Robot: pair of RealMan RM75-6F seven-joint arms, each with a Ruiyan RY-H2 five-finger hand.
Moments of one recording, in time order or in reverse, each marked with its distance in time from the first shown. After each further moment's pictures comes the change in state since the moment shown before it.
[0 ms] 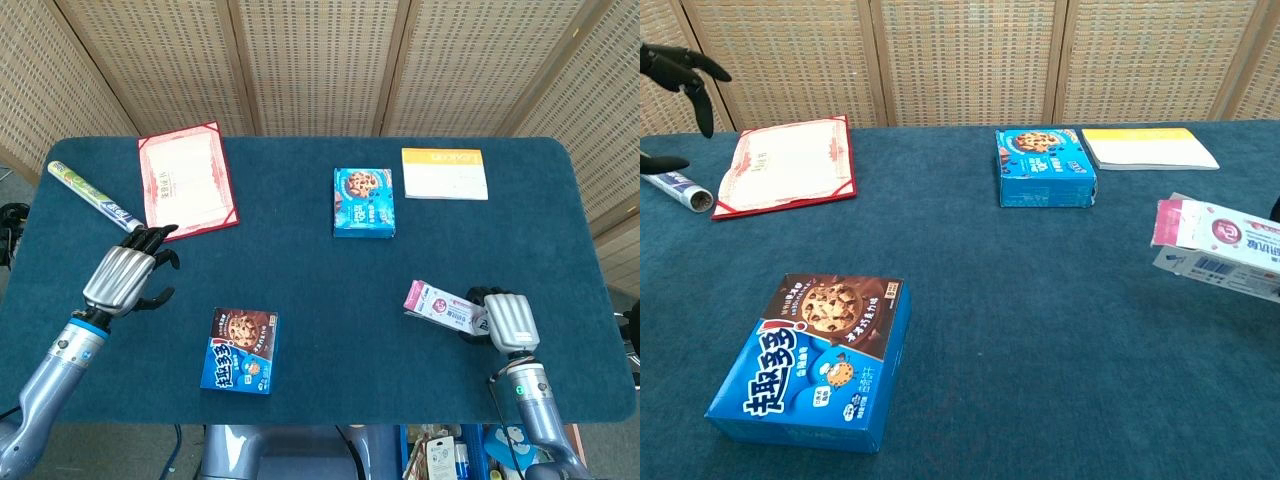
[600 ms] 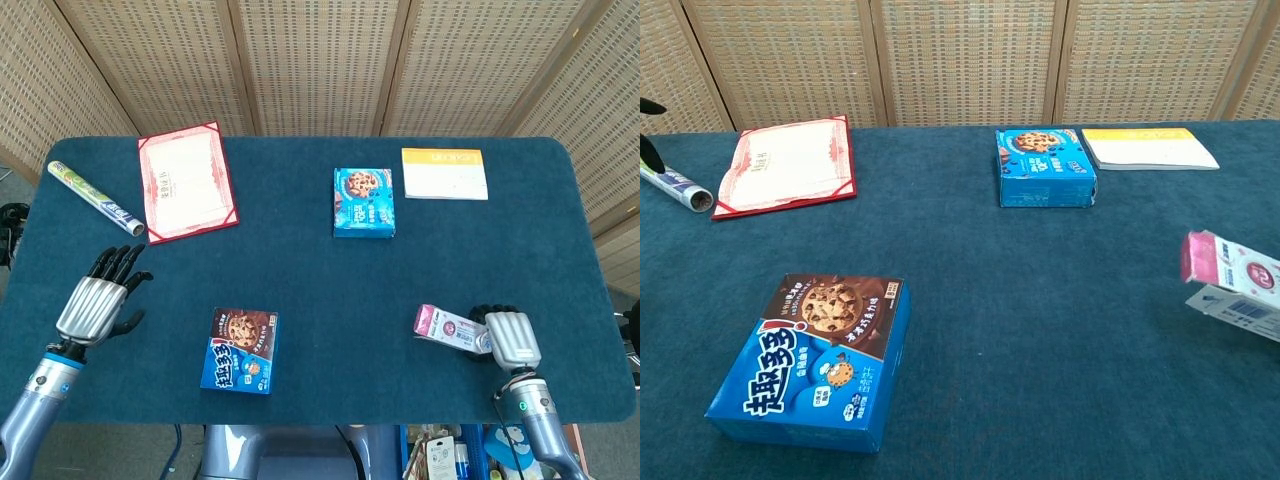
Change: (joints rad) left arm 0.170 -0.098 0.077 0.173 0.159 0.147 0.027; right arm -0.035 -0.005 -0.050 0.020 -0.010 -0.033 -0.021
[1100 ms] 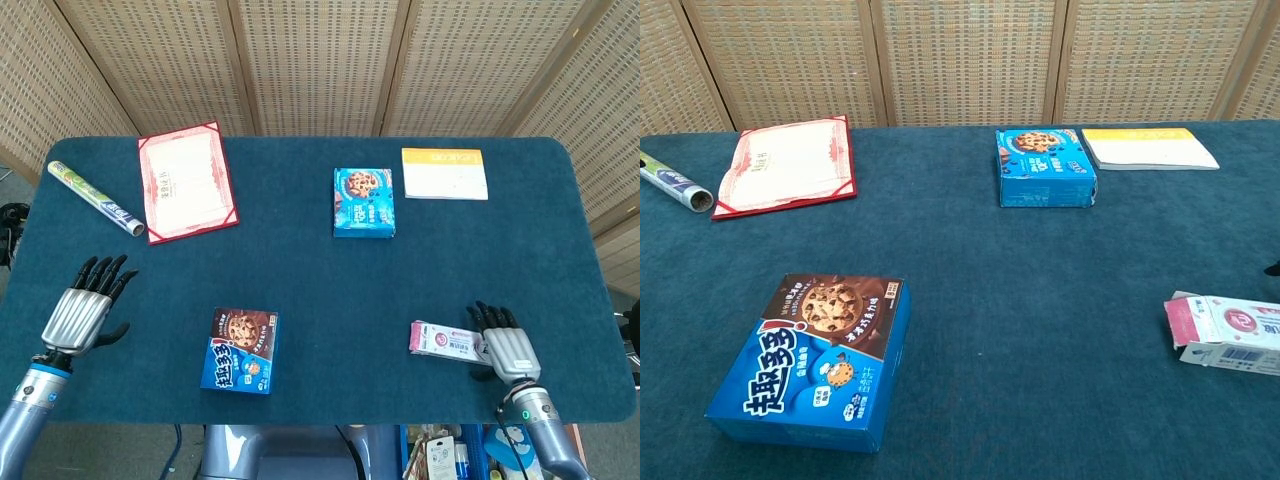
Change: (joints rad) left arm 0.062 -0.024 0.008 0.093 0.004 -0.020 -0.043; right arm 0.006 0.059 -0.039 -0.050 0.064 -0.140 -0.044
